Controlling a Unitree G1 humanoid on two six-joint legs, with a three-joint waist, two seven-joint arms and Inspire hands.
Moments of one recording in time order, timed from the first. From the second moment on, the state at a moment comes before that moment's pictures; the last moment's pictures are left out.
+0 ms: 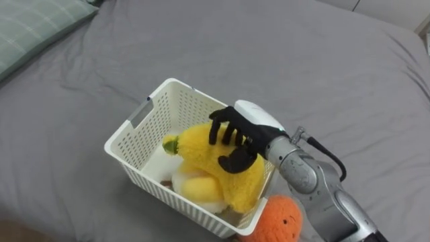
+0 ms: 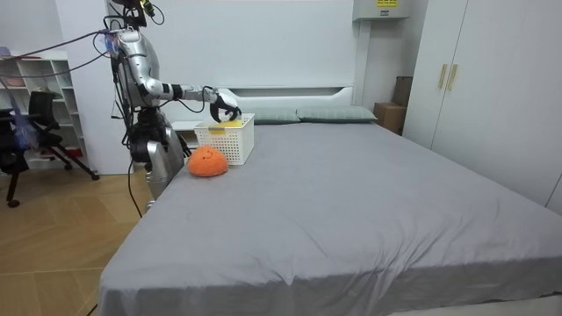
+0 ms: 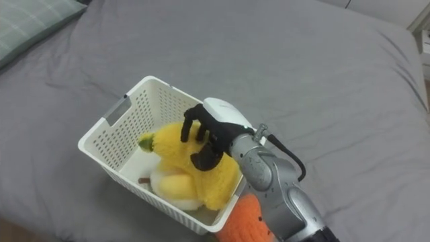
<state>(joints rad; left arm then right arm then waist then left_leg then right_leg) 0.13 0.21 0.00 1.00 0.17 0.06 0.24 -0.20 -0.30 0.43 0.04 -0.60 0.16 0.25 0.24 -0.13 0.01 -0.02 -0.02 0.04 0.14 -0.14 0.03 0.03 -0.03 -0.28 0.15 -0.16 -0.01</state>
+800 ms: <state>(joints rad) 0.14 0.21 0.00 1.00 0.17 0.06 0.23 -0.20 -0.30 0.39 -0.02 -0.51 0.16 0.24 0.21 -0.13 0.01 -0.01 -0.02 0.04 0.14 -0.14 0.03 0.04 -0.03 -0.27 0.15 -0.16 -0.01</state>
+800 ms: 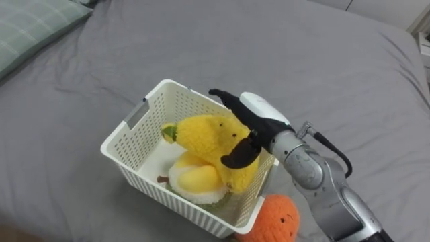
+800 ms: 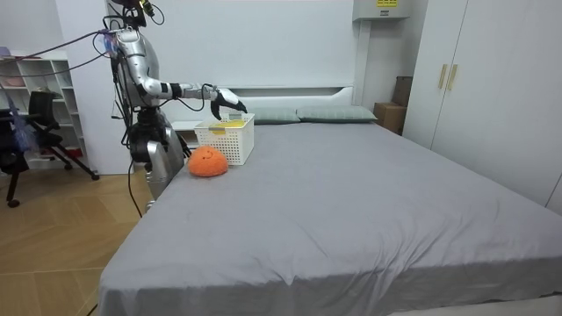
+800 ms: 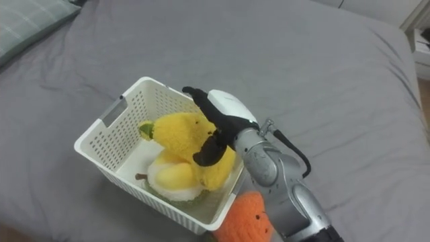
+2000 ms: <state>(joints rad) 0.21 0.18 0.10 1.00 0.17 0.06 0.24 -0.04 -0.32 0.00 0.00 -0.28 0.08 -0.11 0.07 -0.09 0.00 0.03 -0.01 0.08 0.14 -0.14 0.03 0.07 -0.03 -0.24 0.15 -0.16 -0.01</state>
